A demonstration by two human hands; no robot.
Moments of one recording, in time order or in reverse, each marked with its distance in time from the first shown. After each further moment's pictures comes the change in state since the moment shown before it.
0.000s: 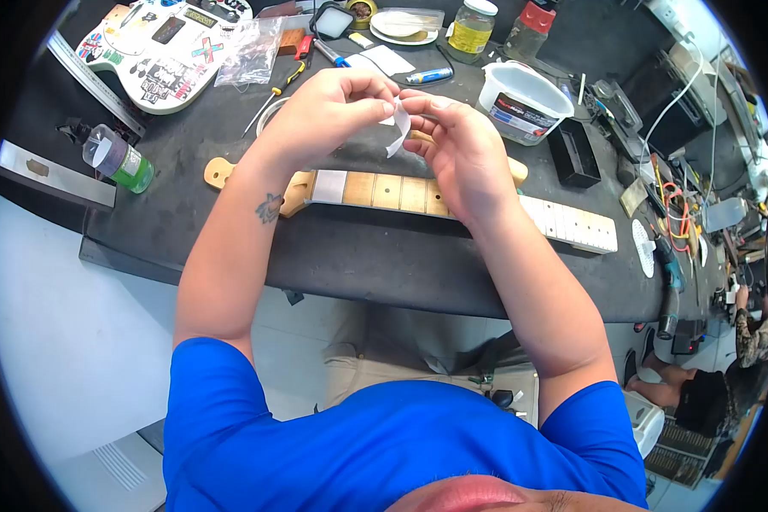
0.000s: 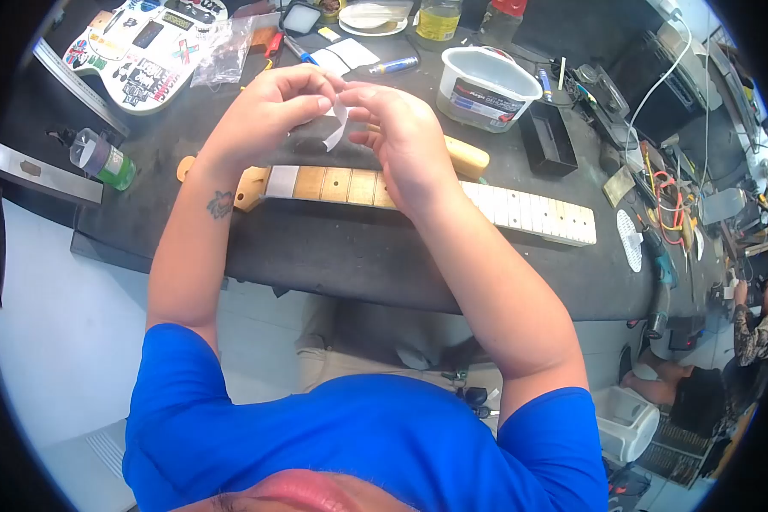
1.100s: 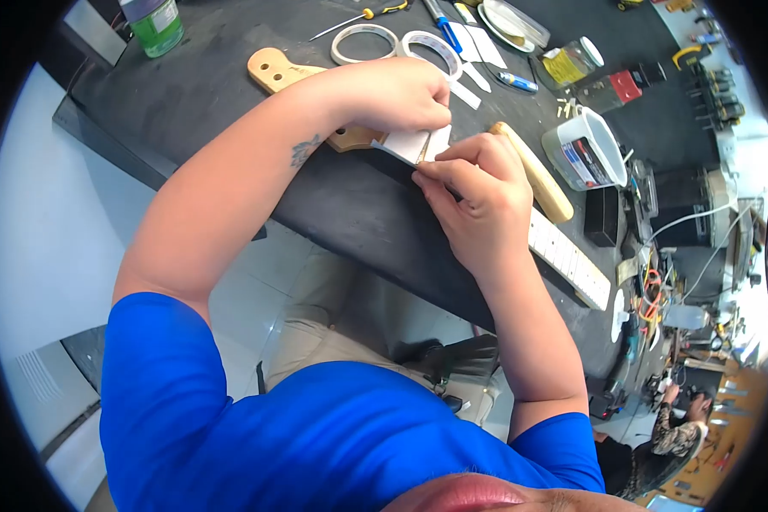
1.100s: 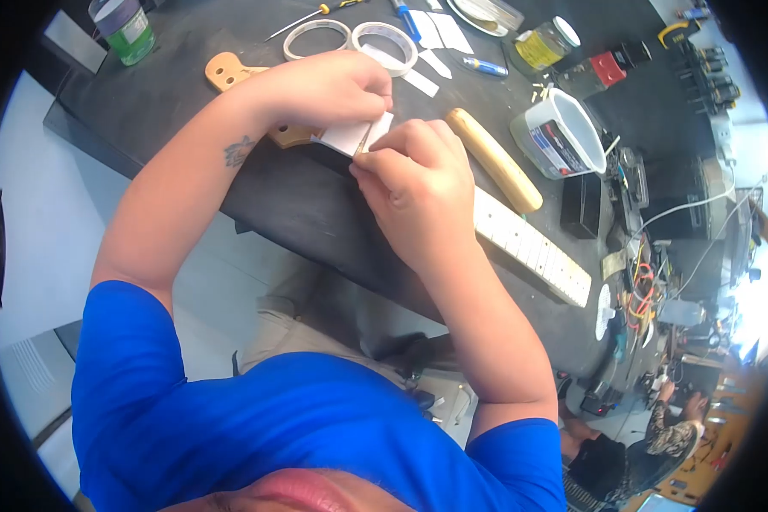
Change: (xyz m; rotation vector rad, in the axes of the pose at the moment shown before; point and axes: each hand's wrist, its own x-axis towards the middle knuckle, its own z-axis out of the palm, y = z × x) left_hand -0.045 -0.011 -0.010 0.387 -0.054 -0.295; right_hand -0.033 0.030 0.051 -1.373 -0.293 -0.685
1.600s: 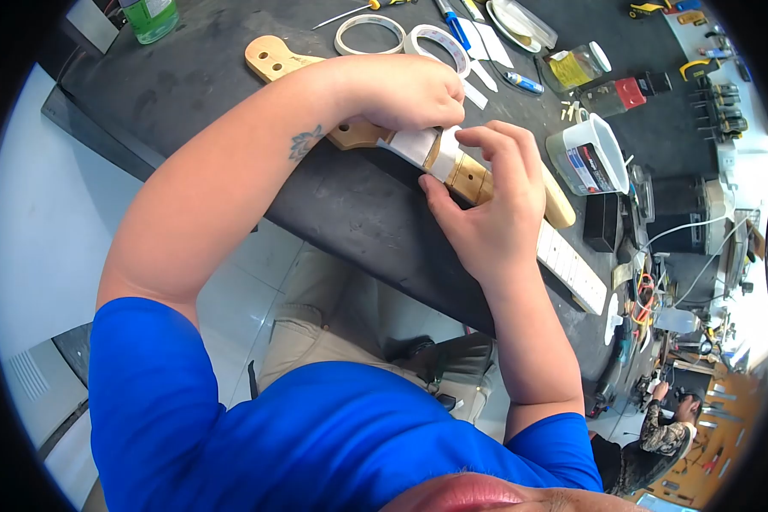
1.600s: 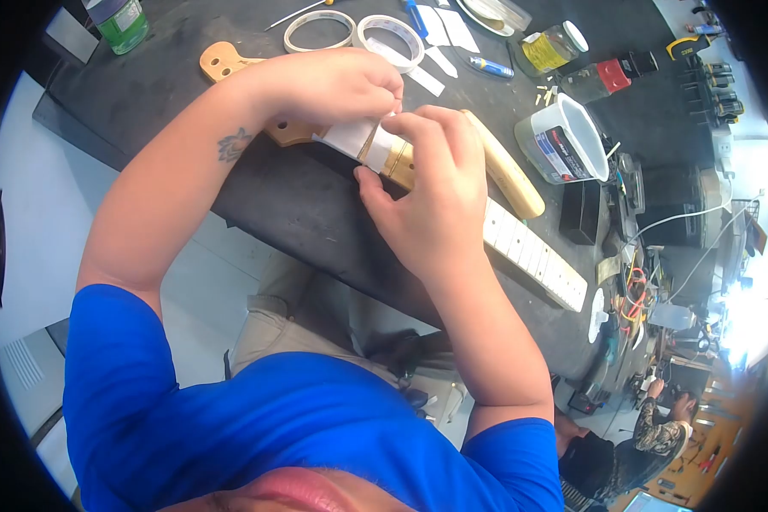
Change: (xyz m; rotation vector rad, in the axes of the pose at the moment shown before) left_hand -0.002 0.003 -0.006 0.031 -0.074 0.025; right_hand 0.003 -0.005 -0.005 -0.072 0.031 0.111
